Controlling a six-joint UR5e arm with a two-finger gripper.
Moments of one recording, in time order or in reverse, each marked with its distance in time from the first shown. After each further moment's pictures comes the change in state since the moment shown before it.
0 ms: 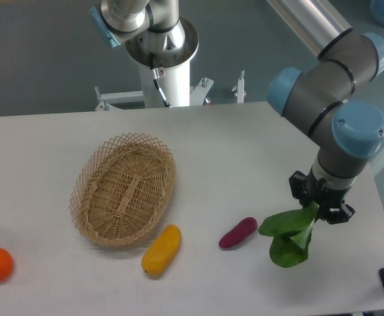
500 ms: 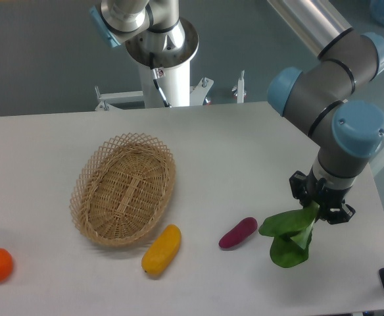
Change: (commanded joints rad) arm -0.005 0.002 0.000 -0.002 -0.005 -0.011
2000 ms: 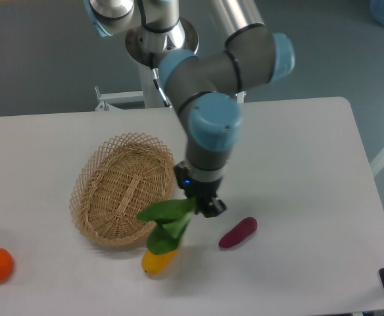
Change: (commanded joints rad) arm -0.350 0.241 -0.388 0.093 -0.061 -0.149
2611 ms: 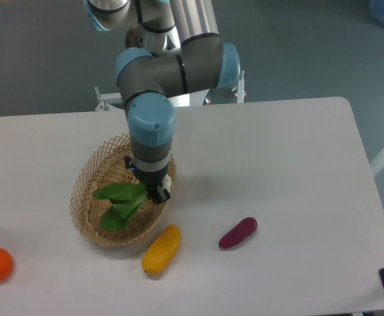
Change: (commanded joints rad) arm -0.106 0.032 -0.155 0.040 0.005 0.002
